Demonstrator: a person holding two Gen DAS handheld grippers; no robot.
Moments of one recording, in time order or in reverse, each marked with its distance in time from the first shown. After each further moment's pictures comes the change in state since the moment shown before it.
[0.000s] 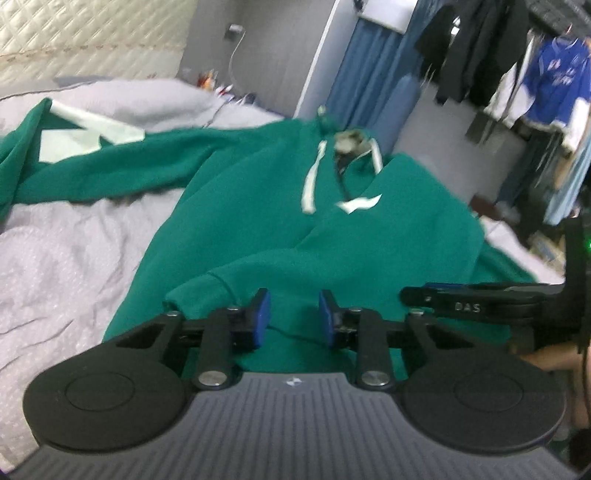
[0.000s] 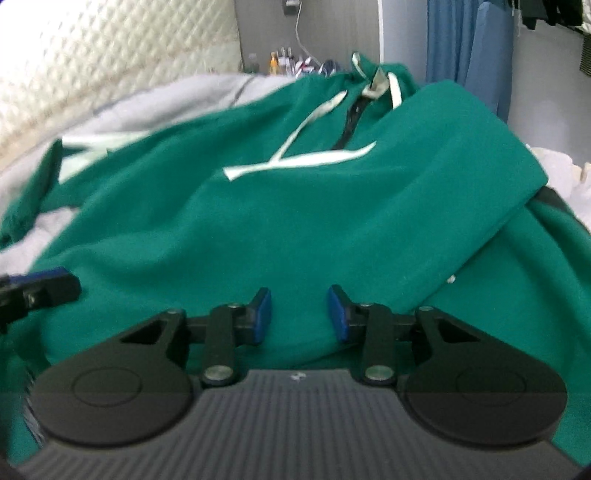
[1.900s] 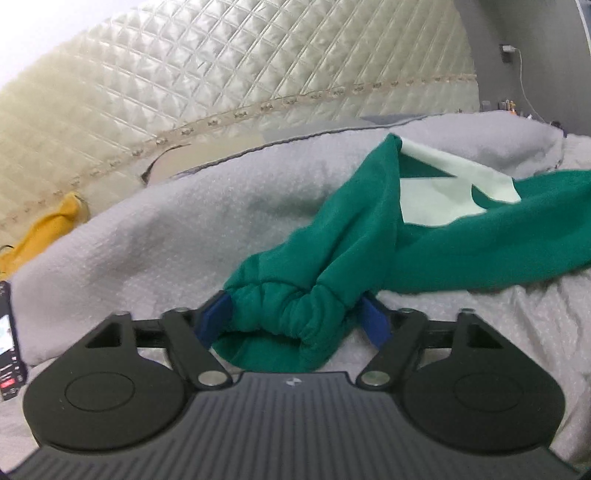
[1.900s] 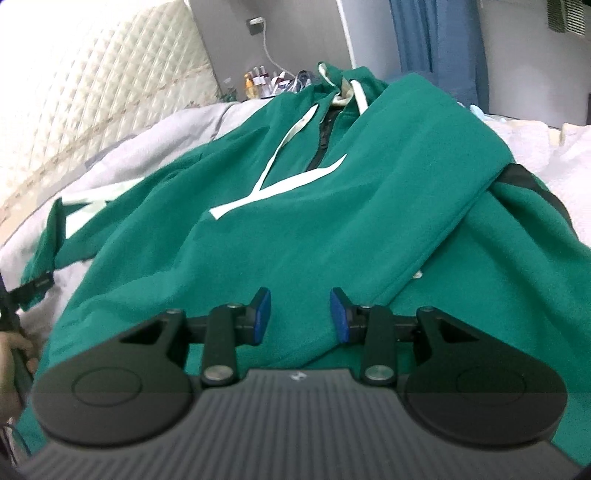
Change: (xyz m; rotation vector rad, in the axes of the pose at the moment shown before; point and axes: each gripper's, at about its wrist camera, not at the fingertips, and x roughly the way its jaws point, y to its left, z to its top) left arm 0.024 0.155 0.048 -0.056 -0.159 1.038; right arm -0.026 -0.028 0.010 0.189 -0.045 0.033
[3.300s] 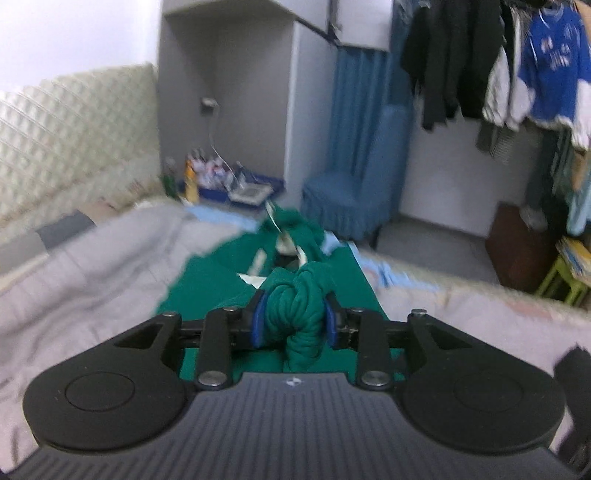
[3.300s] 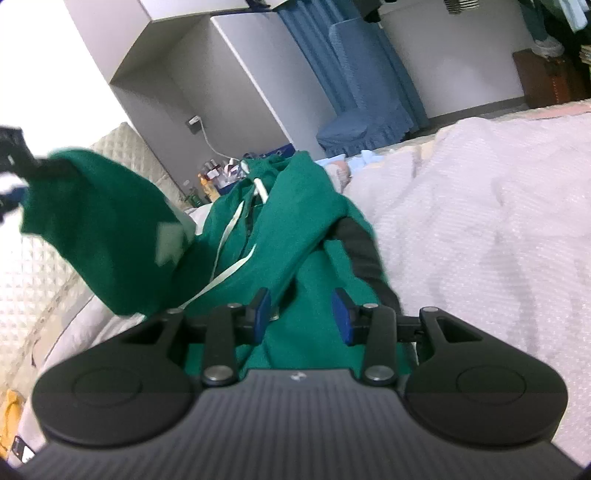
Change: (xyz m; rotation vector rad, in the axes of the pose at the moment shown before) left arm -0.396 -0.199 0.161 0.171 0.004 -0.887; right arm -0.128 -0.125 -0.009 0.316 -0.211 0.014
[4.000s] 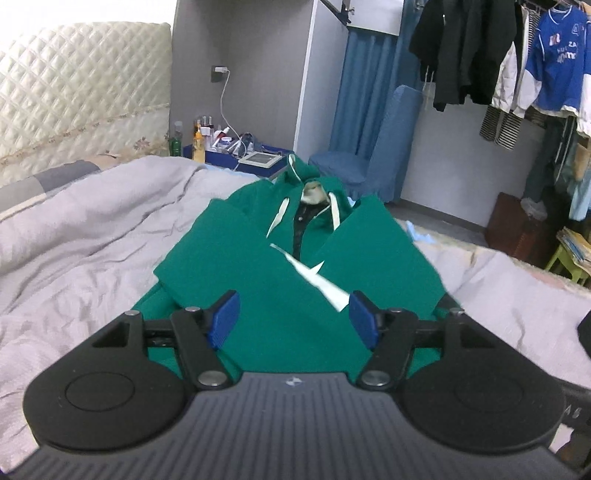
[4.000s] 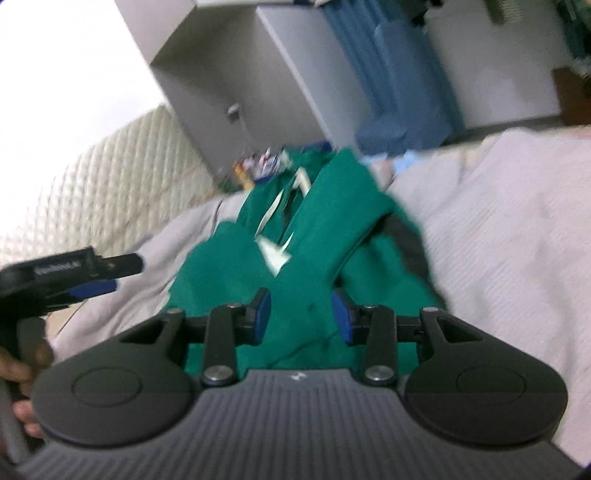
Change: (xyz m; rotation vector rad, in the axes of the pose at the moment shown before) left arm 0.042 0.109 -0.112 -0.049 0.010 -0.030; right arm 0.013 0.027 -0.010 -0.102 0.035 0.108
